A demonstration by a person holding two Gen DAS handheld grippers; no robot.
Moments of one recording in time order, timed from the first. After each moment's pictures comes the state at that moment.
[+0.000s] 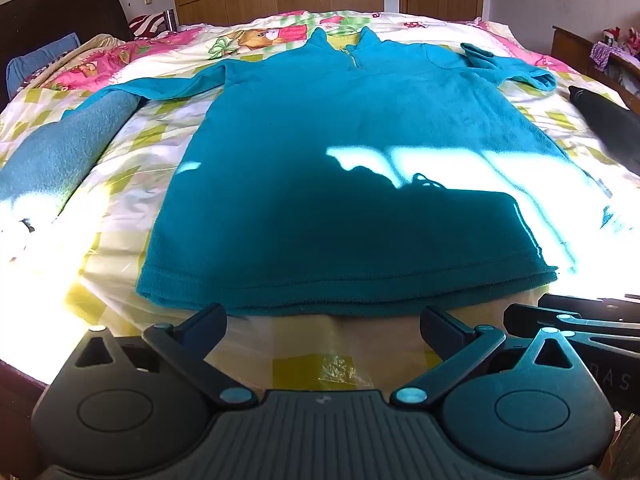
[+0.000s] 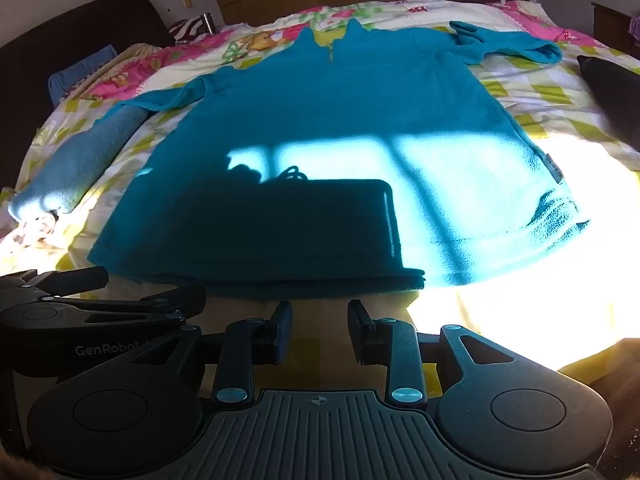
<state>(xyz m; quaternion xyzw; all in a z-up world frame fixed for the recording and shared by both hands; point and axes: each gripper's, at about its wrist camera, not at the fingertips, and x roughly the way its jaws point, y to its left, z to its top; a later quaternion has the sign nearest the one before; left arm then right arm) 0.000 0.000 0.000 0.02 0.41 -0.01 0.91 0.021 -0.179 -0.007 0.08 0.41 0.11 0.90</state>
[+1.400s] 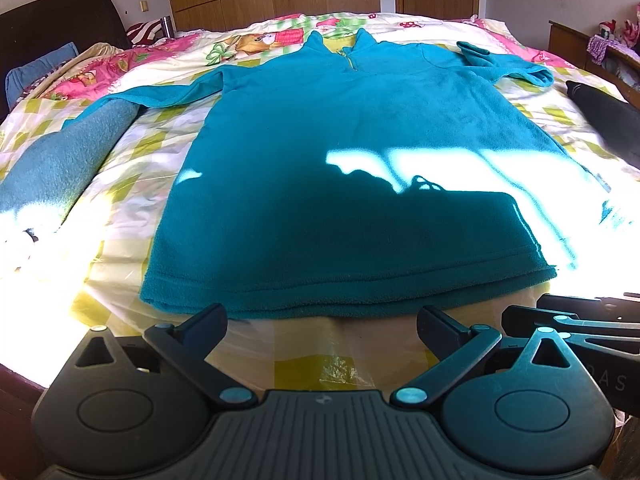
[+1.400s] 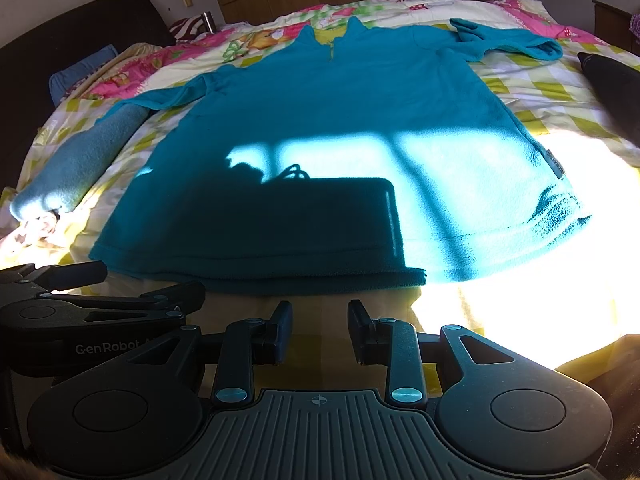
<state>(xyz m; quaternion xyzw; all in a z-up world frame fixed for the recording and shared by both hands) 0.000 -0.002 0.003 0.04 0.41 -0.01 0.91 0.022 -0.180 -0.008 0.09 0.42 0.11 0.90</state>
